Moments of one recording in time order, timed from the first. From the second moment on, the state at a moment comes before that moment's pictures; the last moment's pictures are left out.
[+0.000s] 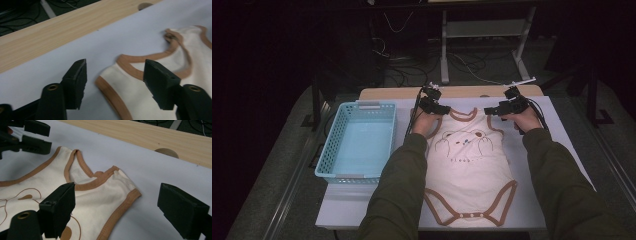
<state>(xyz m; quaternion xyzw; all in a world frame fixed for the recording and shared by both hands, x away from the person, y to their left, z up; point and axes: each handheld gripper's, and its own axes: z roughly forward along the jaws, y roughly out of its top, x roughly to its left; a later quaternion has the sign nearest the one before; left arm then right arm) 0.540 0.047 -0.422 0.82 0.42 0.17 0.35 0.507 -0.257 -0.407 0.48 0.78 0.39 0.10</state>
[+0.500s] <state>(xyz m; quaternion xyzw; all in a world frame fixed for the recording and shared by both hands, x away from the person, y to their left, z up) 0.550 0.040 -0.443 0.82 0.45 0.16 0.32 0.507 -0.257 -0.407 0.48 0.78 0.39 0.10</state>
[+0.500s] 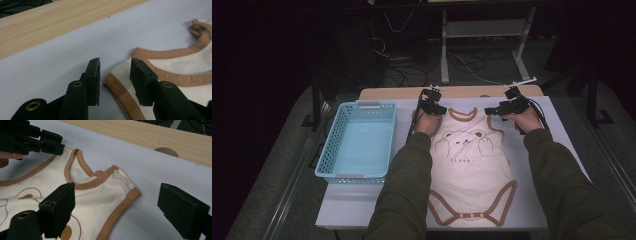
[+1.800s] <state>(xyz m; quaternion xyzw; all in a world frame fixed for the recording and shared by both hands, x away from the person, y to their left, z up) 0.546 0.041 -0.442 0.82 0.46 0.16 0.30 0.535 -0.242 -0.451 0.53 0.76 0.35 0.11</state>
